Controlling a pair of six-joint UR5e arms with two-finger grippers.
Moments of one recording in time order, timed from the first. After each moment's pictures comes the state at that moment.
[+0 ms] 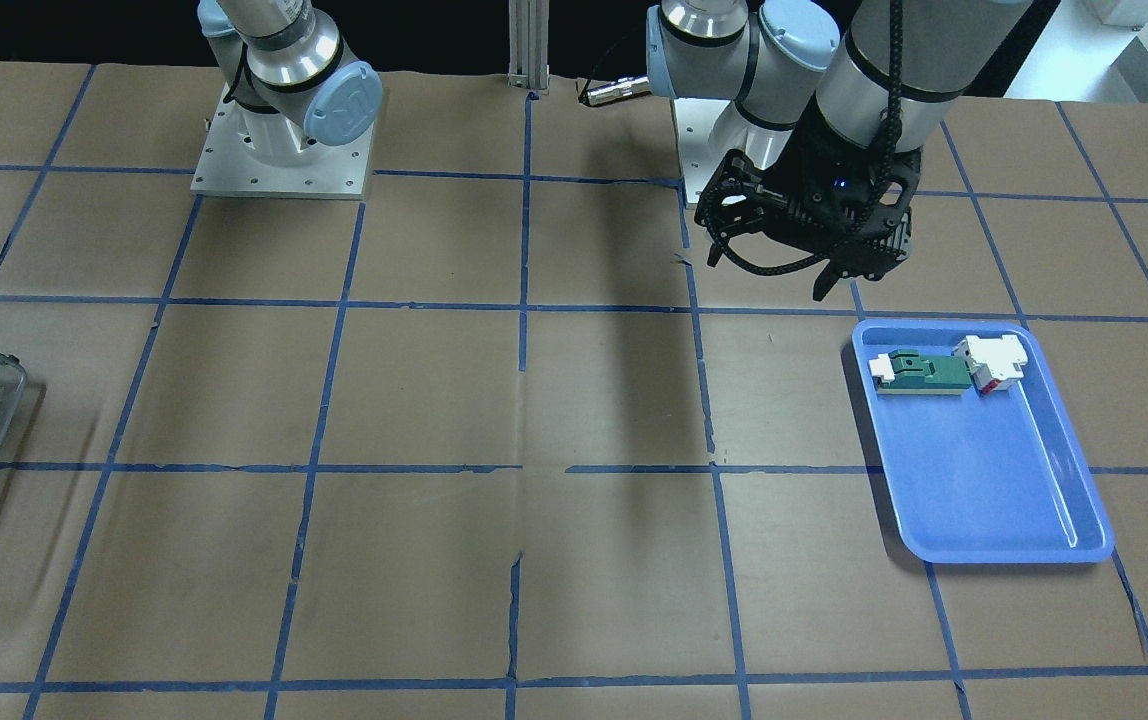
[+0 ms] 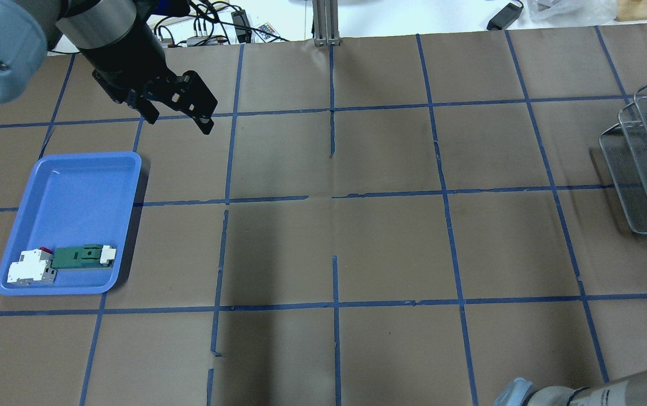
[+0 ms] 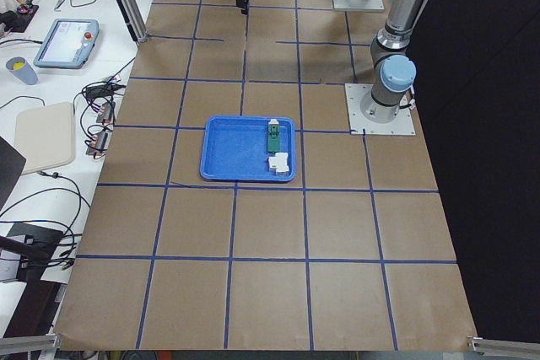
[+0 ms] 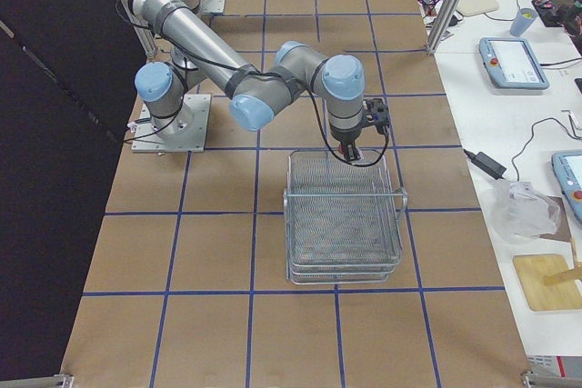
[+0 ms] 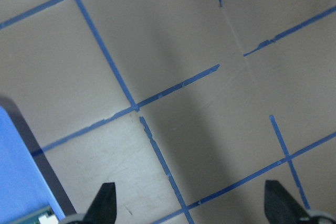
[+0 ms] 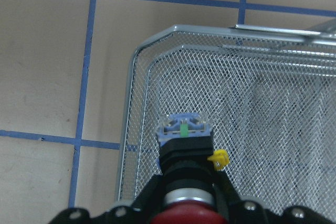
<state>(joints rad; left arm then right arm) -1.59 -1.63 -1.48 -1.64 1.49 0.20 0.84 -1.32 1.54 -1.89 -1.40 -0.80</state>
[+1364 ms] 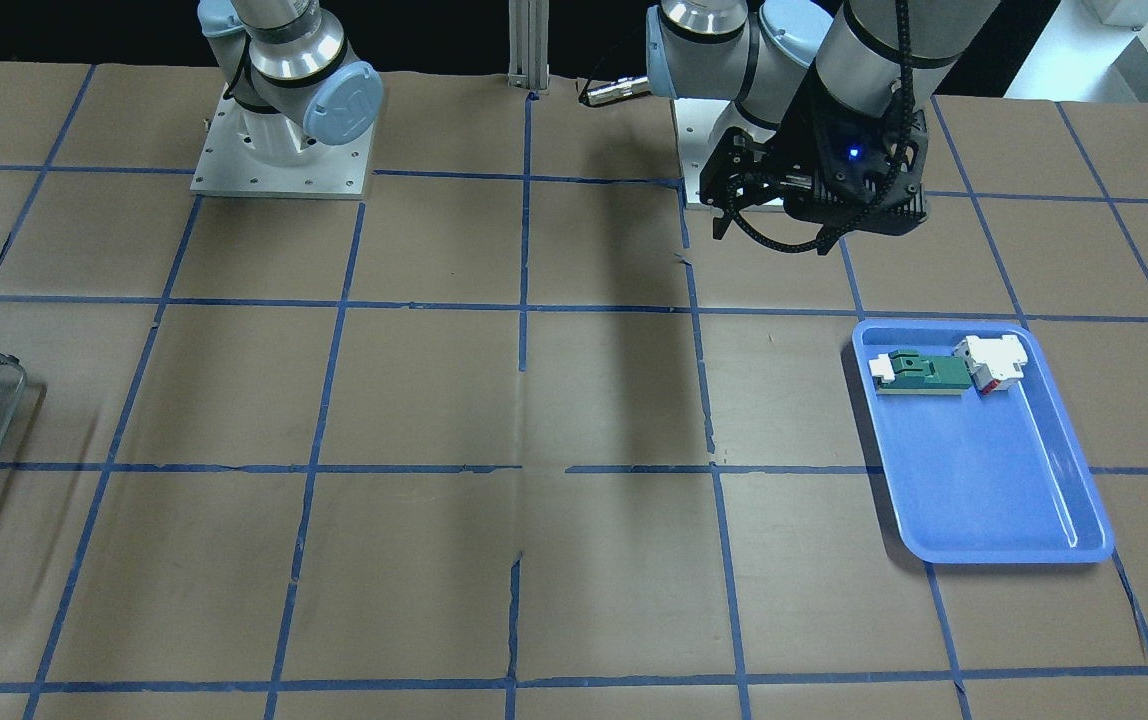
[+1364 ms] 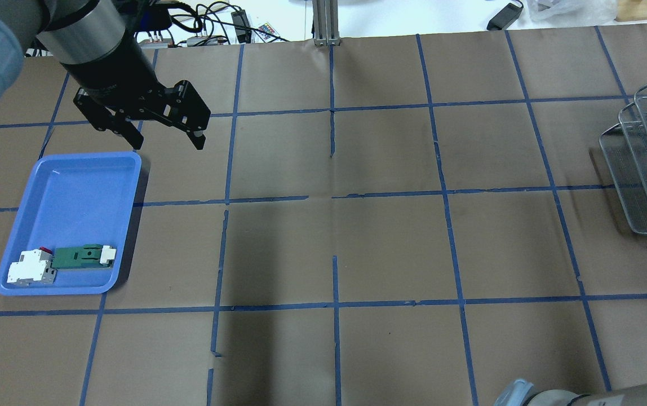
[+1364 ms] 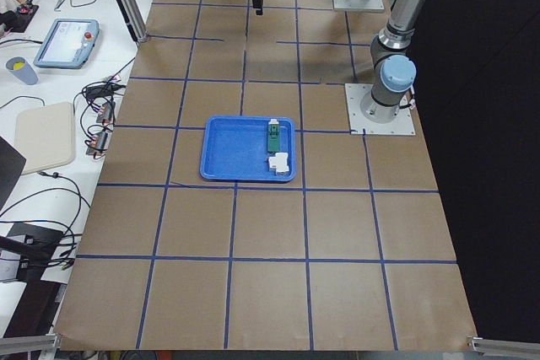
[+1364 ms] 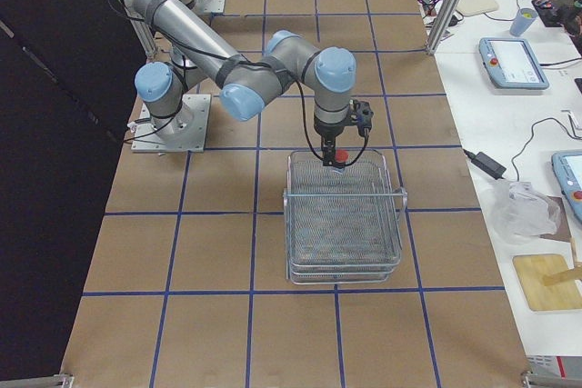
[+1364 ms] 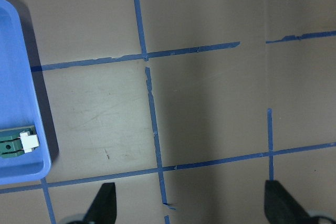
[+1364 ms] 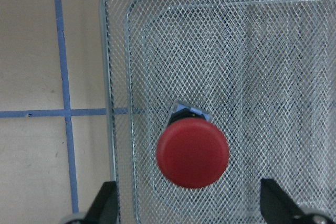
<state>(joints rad) -1.59 -1.59 -1.50 -1.69 1.50 0.08 0.85 -1.42 1.59 -1.75 -1.52 -0.70</state>
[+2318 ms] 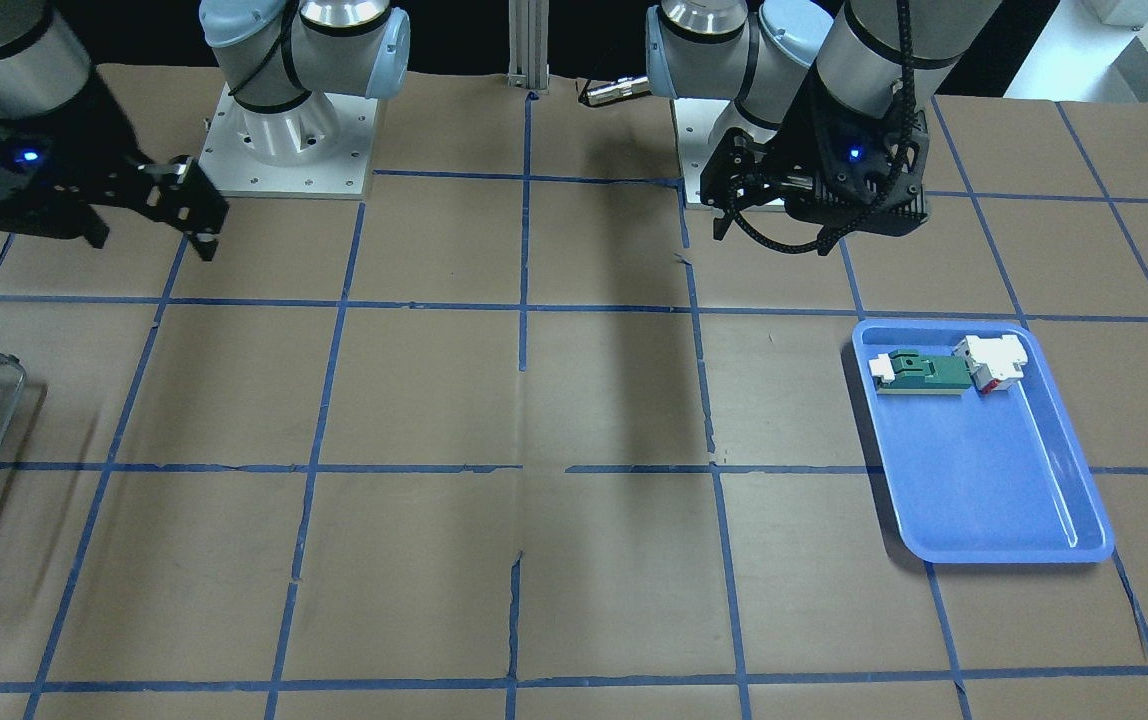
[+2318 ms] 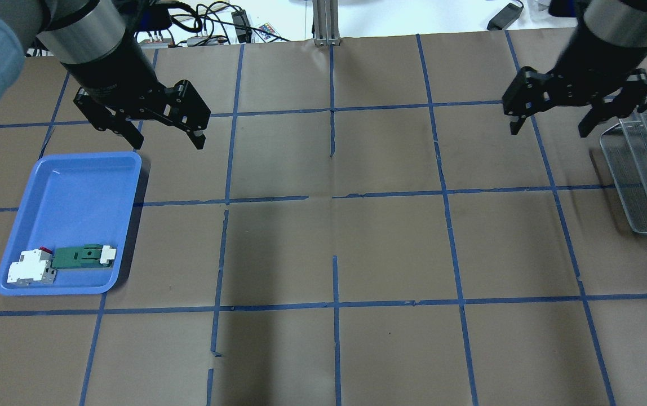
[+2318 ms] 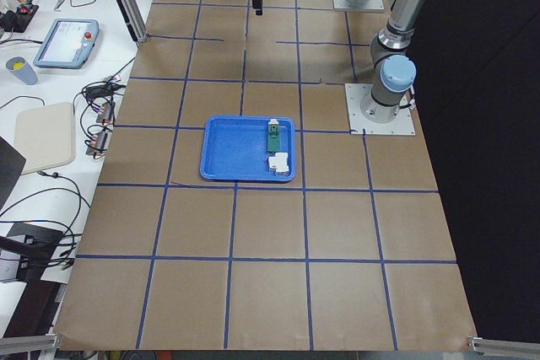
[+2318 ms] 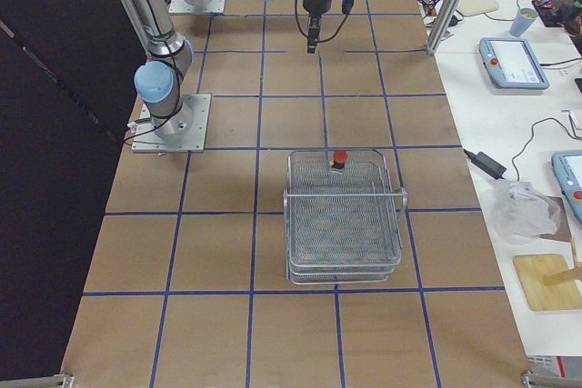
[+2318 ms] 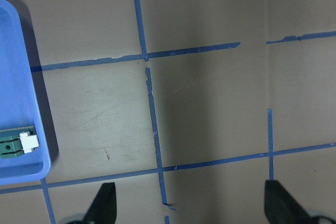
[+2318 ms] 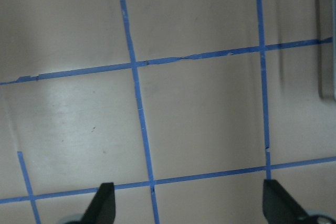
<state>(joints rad) -1.59 -1.59 -1.50 -1.69 1.50 0.08 1.49 -1.60 1.59 -1.51 -1.59 0.03</state>
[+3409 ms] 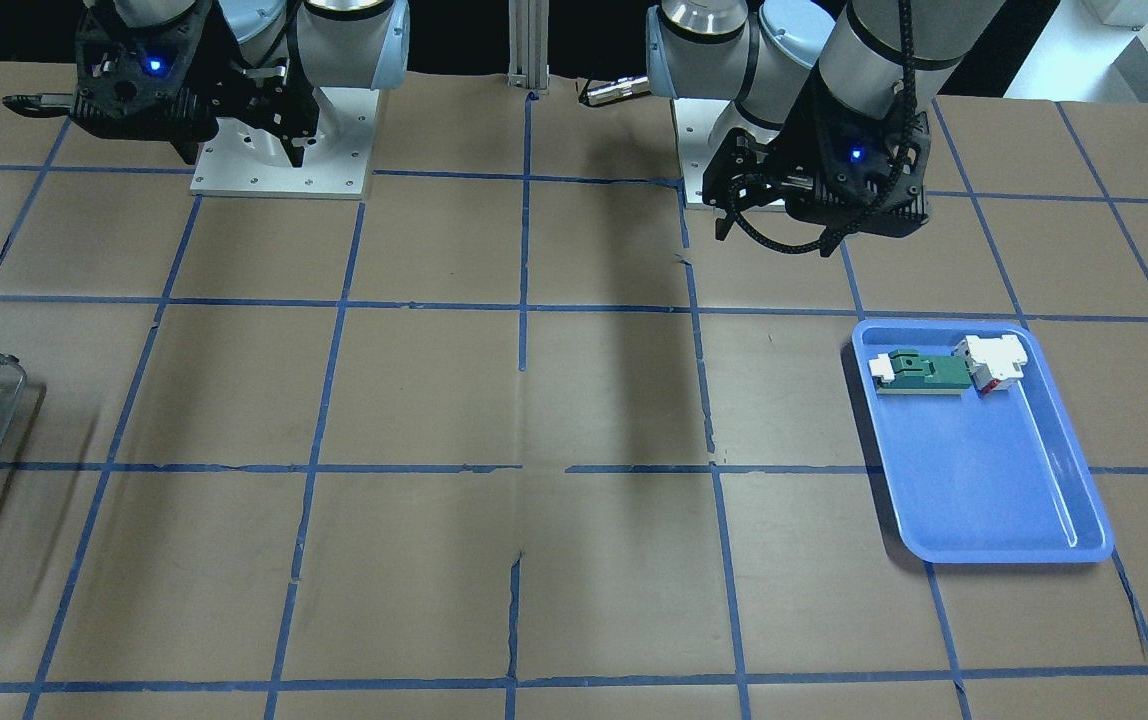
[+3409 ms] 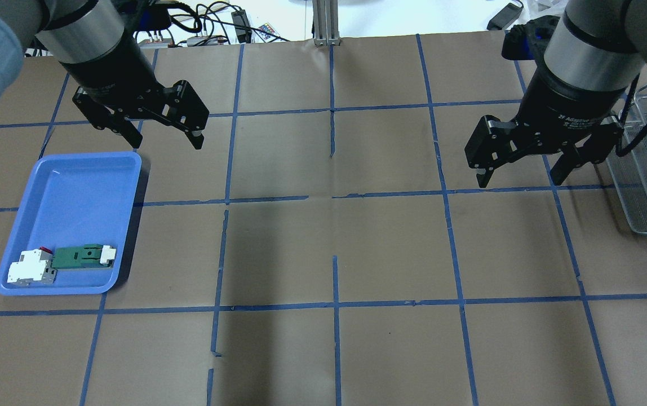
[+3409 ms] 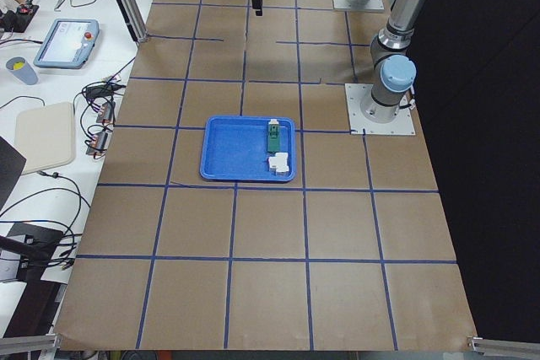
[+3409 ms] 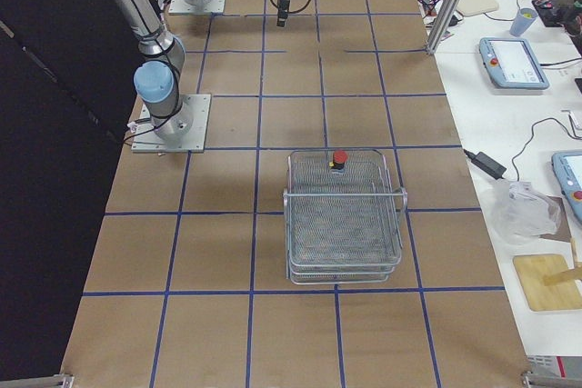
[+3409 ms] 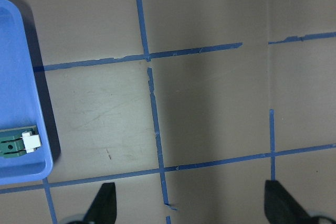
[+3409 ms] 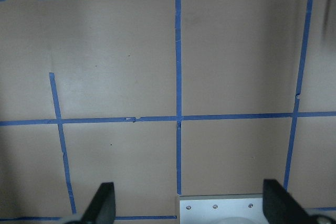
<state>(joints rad) -1.59 -1.59 -1.50 -1.69 1.51 0.10 1.57 -1.70 1.62 -1.35 -1.57 0.00</state>
